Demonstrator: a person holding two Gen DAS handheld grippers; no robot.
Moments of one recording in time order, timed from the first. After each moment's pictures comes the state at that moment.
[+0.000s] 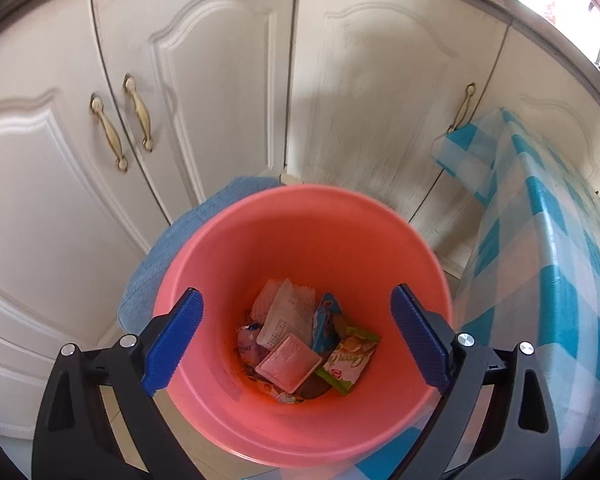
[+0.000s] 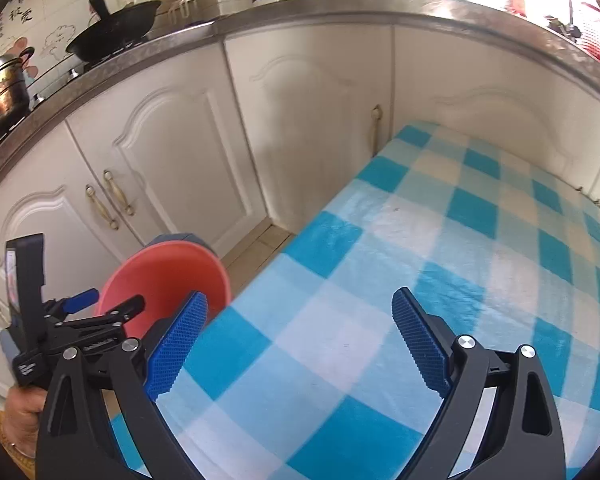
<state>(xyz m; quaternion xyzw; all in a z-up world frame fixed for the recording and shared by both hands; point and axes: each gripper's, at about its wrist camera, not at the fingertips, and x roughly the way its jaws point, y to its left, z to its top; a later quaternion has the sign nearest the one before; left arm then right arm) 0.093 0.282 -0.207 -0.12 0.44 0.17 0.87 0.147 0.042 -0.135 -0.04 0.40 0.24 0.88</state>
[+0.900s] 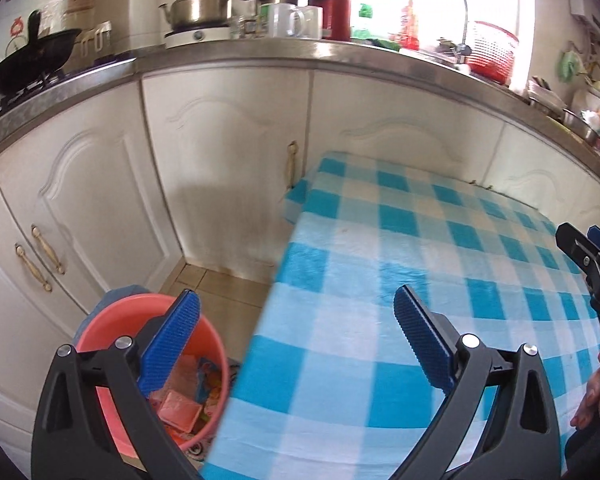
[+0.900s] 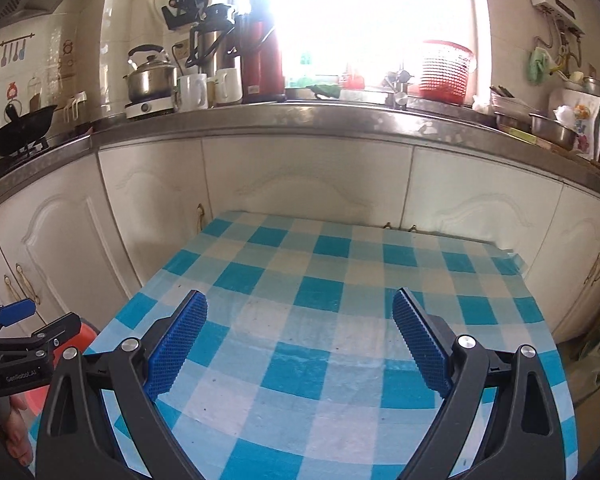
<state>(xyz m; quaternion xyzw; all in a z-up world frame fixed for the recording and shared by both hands) 0.110 0.105 -0.101 -0.03 0.35 0.02 0.94 0.107 -0.128 -0.069 0.00 0.26 0.03 0.97</state>
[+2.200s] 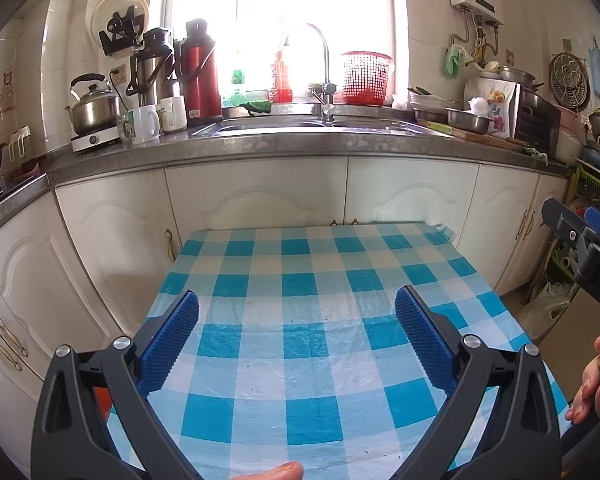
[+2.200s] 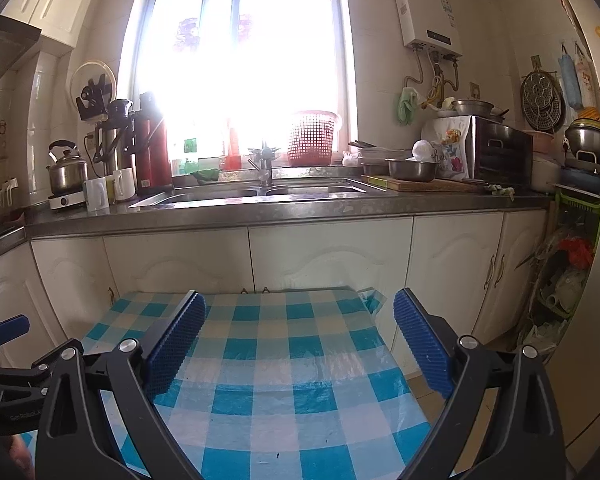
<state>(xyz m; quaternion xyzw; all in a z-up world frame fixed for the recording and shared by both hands) 0.048 -0.061 -0.024 0.03 0.25 -0.11 0.96 -0.021 -0.267 0.005 0.03 0.14 -0.13 0.98</state>
